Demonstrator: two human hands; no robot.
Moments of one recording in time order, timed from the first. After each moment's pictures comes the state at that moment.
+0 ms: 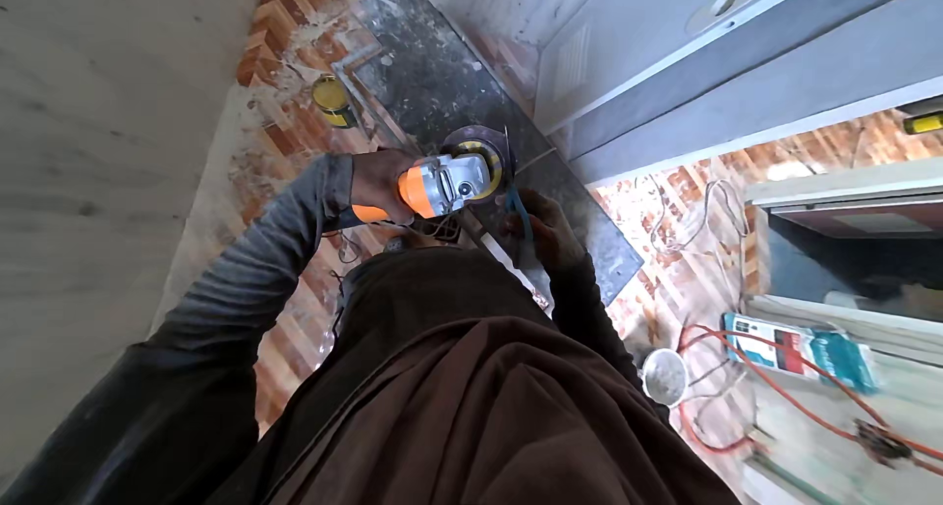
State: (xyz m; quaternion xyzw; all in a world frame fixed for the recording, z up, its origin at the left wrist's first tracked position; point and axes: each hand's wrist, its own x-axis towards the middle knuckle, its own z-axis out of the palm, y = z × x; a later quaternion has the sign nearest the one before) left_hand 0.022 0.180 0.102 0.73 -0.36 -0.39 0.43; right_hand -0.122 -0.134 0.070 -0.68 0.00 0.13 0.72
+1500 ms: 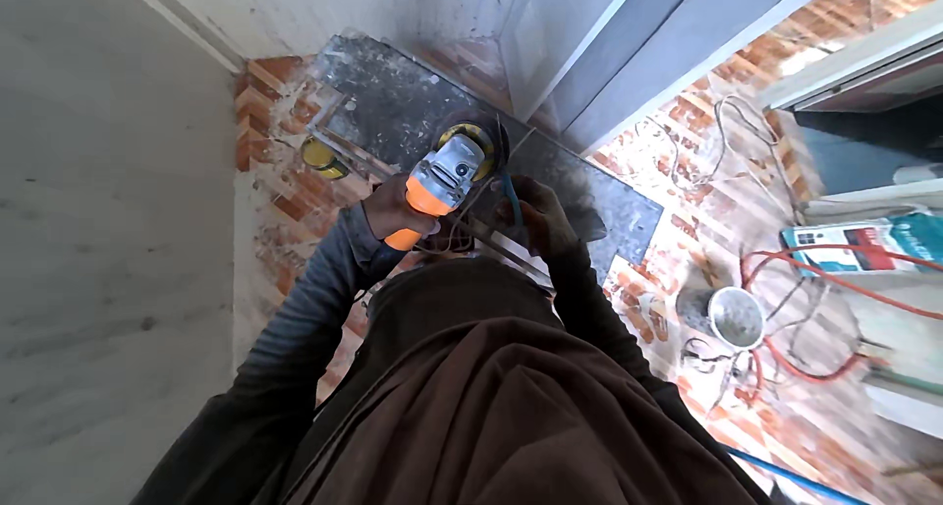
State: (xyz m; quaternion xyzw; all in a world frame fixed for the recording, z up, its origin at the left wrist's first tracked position) left_hand -0.011 0.124 0.105 0.67 -0.23 -0.37 0.60; right_hand -0.145 -0.127 0.067 -0.69 0.07 -0.01 0.72
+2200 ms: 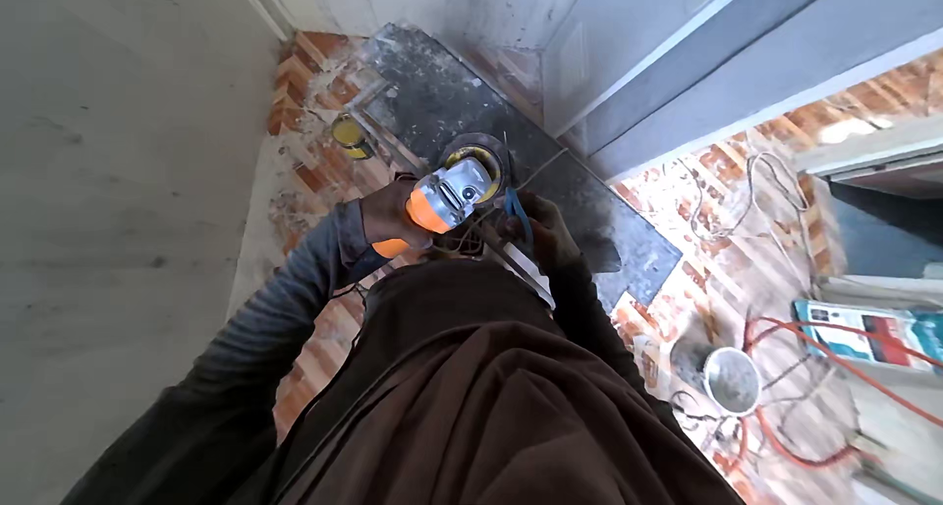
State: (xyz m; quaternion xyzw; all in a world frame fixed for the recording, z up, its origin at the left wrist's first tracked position) left_hand 0.000 0.180 0.106 0.69 -0.28 -0.38 0.55; right_hand -0.112 -0.114 0.041 -0.66 -0.01 0.05 0.74
